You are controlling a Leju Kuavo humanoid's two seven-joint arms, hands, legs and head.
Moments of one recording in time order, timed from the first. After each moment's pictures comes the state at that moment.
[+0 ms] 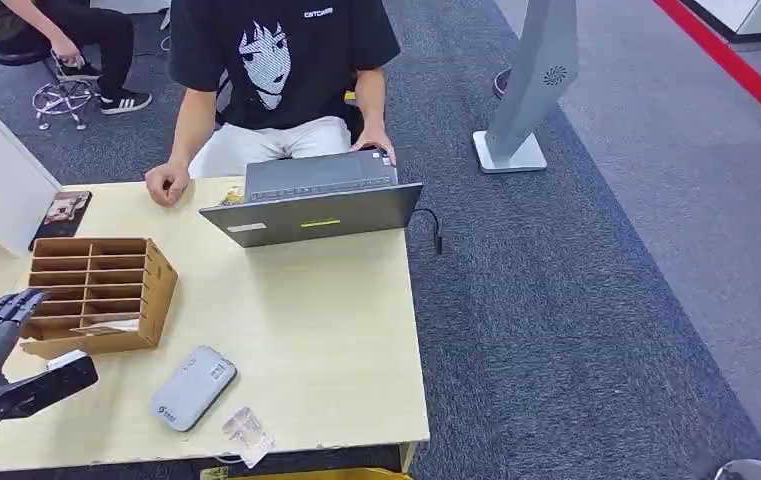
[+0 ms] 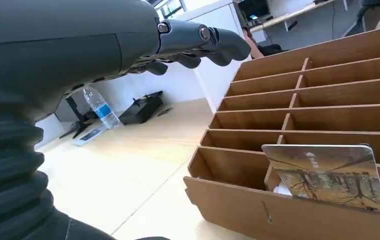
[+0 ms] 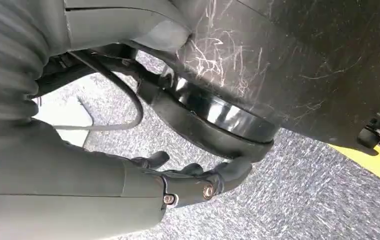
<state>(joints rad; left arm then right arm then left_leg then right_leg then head) -0.08 0.74 -0.20 -1.56 -0.80 -0.26 0.10 0.37 0.00 0.23 -1.02 0.45 -0.11 0.56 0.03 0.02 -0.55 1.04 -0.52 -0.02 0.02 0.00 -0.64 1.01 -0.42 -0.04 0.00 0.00</state>
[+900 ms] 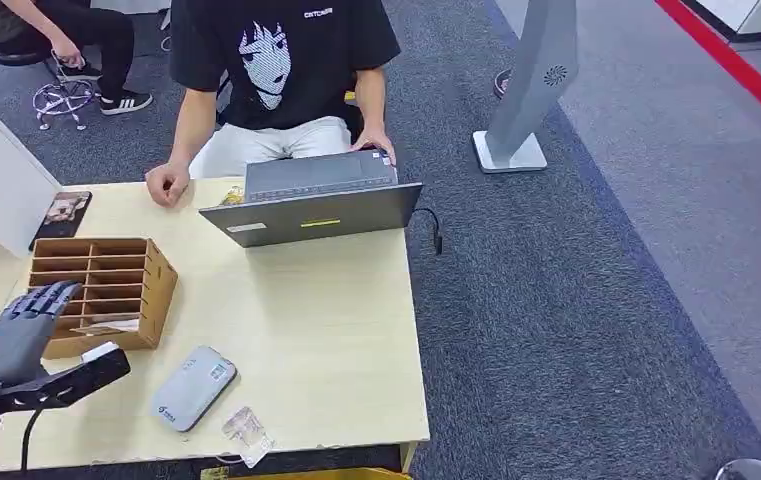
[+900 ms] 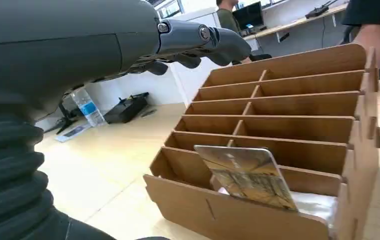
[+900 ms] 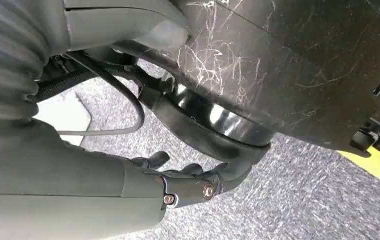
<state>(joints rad) -0.13 0.60 -0.22 -1.51 -0.90 -0.20 0.07 0.33 -0.09 0.45 -1.04 0.30 -0.24 0.61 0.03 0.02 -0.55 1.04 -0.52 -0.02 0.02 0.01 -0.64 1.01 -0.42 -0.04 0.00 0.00</state>
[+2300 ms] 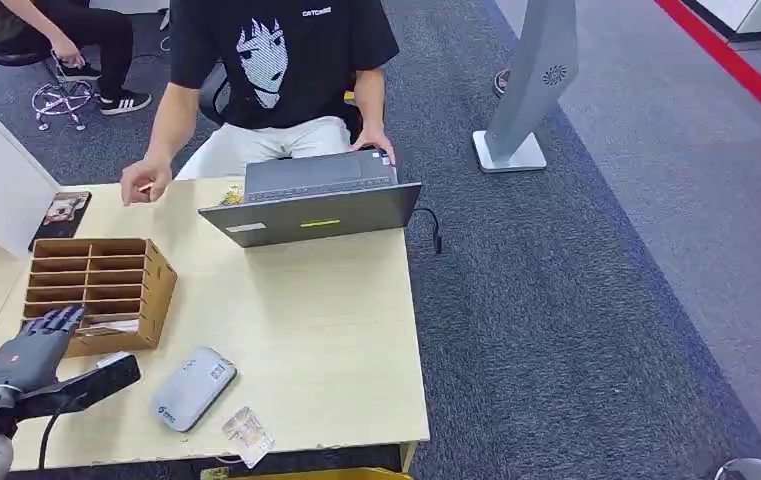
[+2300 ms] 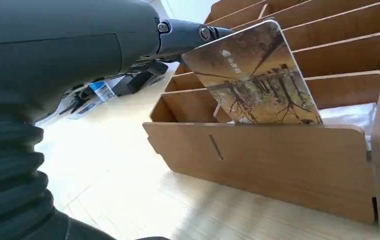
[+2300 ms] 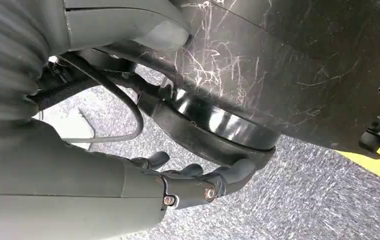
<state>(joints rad) -0.16 0.57 -0.26 -1.34 -0.93 -0.22 0.09 0.25 -0.17 0.65 -1.01 0.05 -0.40 0.63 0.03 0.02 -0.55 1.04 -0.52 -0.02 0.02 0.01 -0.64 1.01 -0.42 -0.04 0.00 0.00</state>
